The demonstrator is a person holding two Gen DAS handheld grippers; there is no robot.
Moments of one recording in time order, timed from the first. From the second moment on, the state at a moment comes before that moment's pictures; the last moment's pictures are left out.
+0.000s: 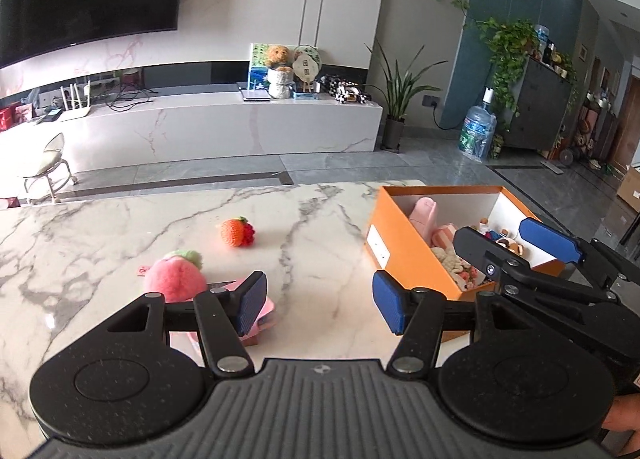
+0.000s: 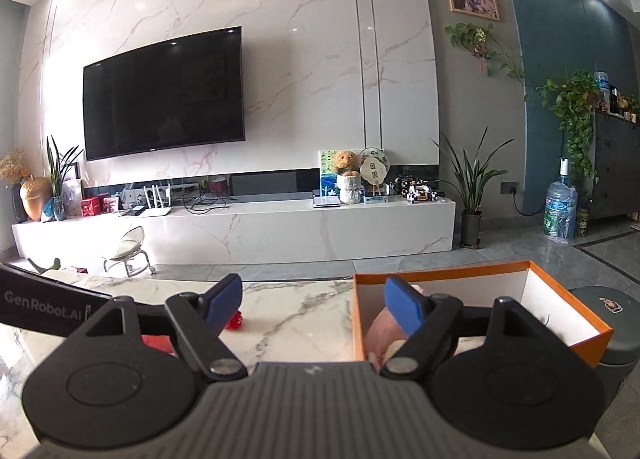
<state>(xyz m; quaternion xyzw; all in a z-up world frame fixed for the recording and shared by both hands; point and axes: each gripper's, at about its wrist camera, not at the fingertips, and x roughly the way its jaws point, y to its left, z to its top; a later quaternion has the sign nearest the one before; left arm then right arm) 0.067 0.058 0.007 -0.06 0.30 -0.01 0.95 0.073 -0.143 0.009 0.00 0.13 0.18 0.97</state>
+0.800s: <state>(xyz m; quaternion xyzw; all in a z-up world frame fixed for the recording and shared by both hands) 0.033 0.152 -0.057 -0.12 0.26 0.06 0.96 0.046 -0.030 -0.039 -0.10 0.16 0.23 0.95</state>
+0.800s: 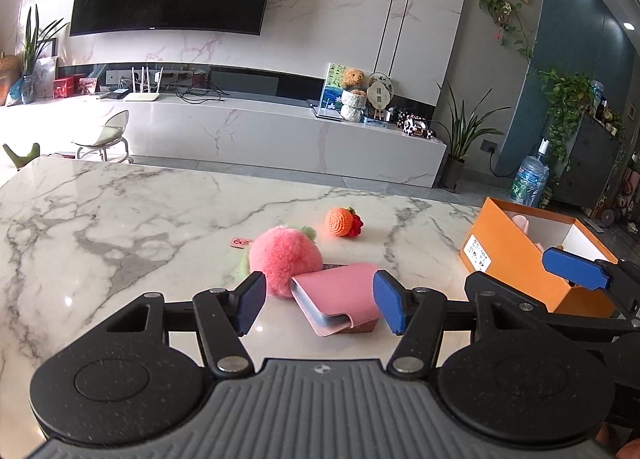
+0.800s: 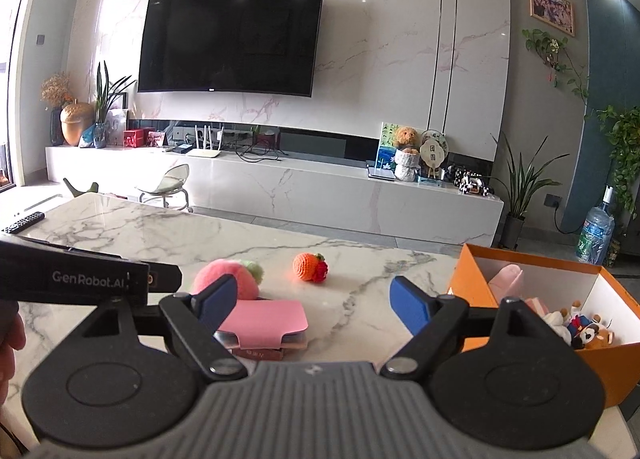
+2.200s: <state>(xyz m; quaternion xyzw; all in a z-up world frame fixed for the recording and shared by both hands) 0.132 0.191 -0.132 -0.15 0.32 0.10 0.93 0.193 0.024 -0.115 -0.05 0.28 0.25 0.92</state>
